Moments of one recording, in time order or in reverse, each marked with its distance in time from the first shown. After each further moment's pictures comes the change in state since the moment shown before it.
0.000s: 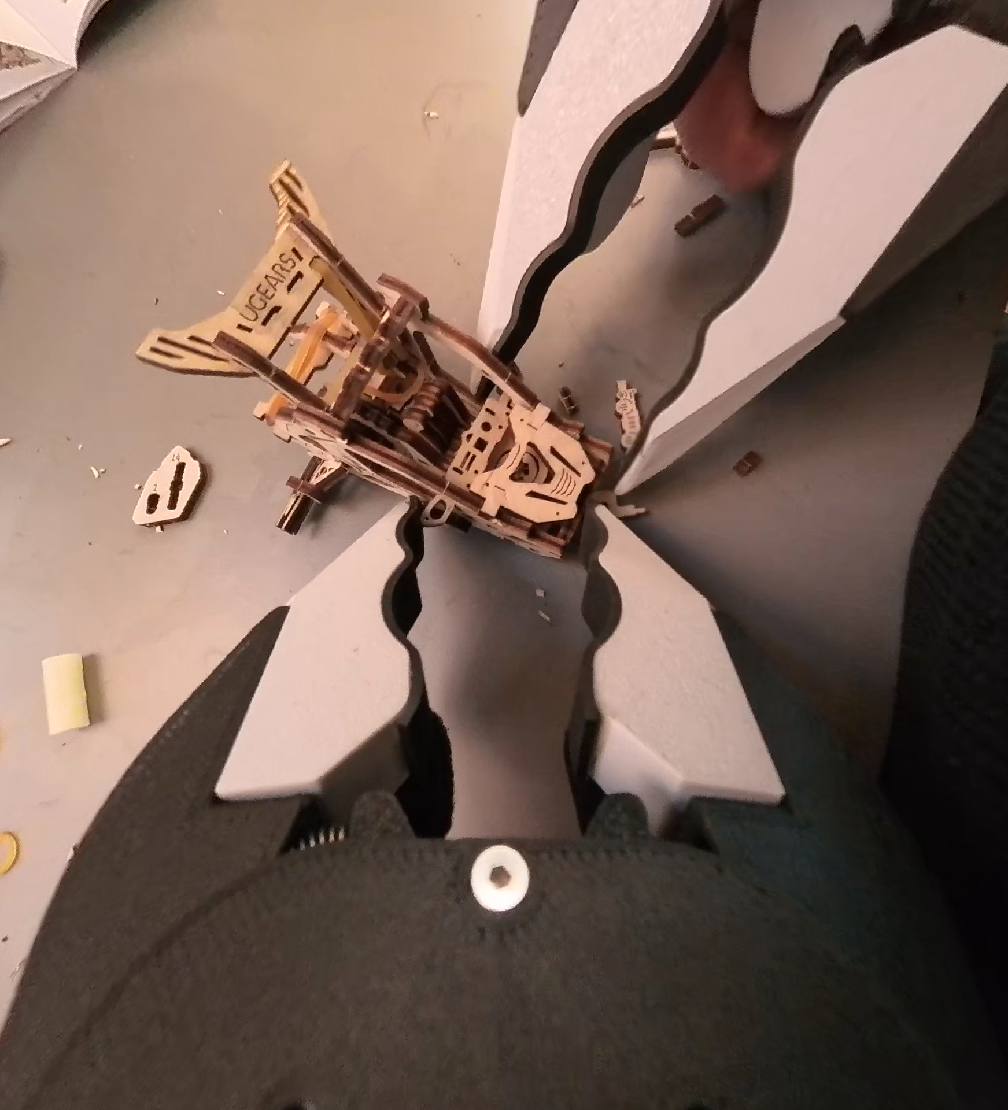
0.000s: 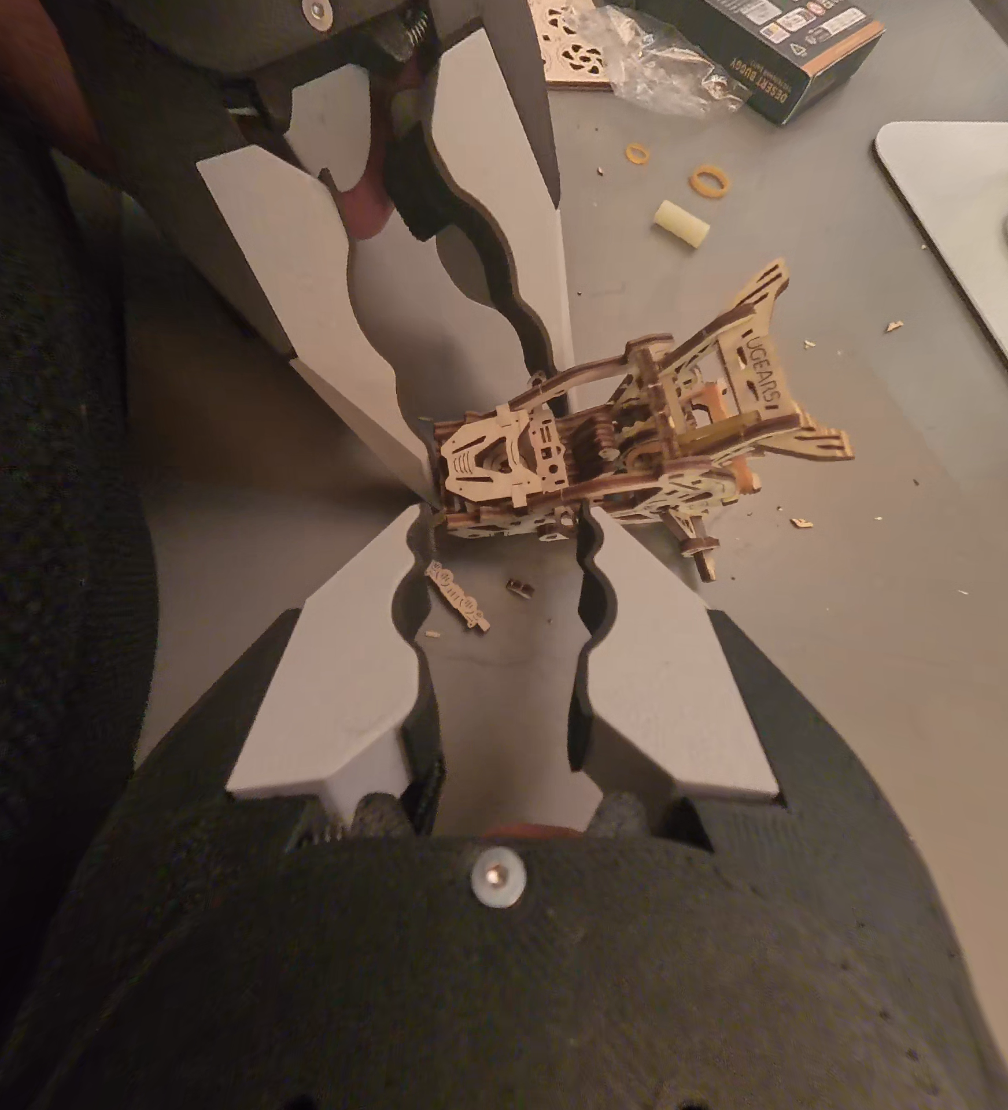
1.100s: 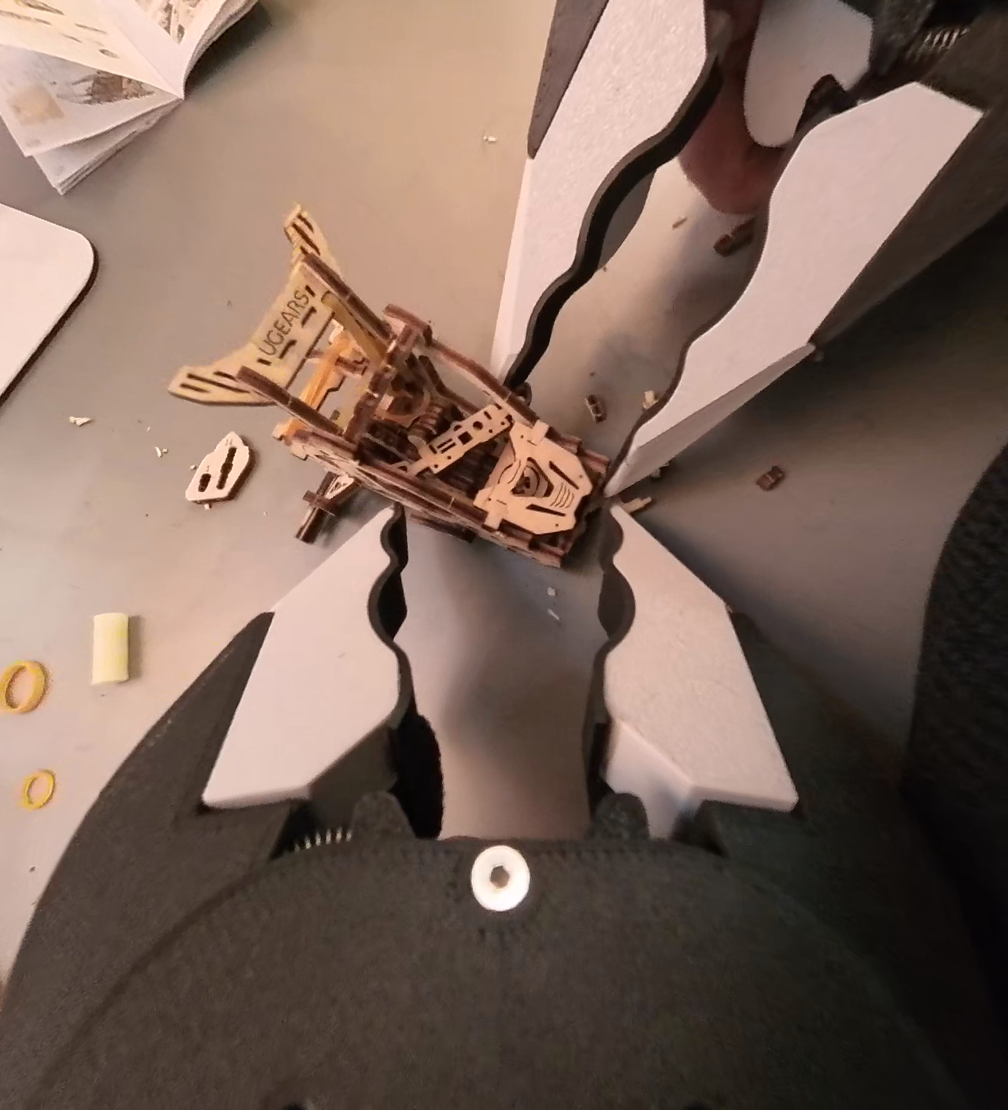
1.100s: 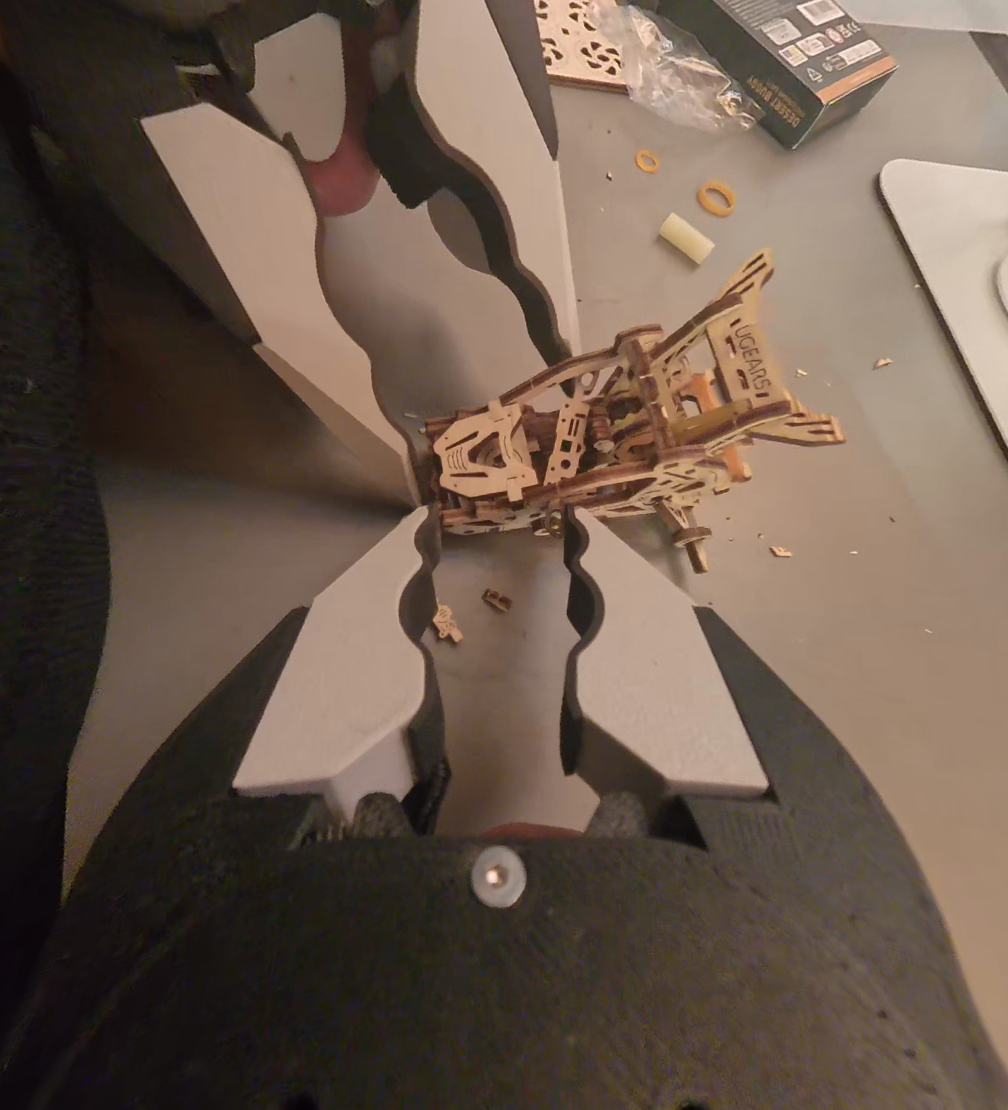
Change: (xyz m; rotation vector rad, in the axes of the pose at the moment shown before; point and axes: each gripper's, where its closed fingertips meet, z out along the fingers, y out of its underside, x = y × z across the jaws) left arm -0.007 -0.002 -0.006 0.038 -0.110 -0.024; right arm 0.006 -0.001 0.006 -0.014 0.000 -0.088
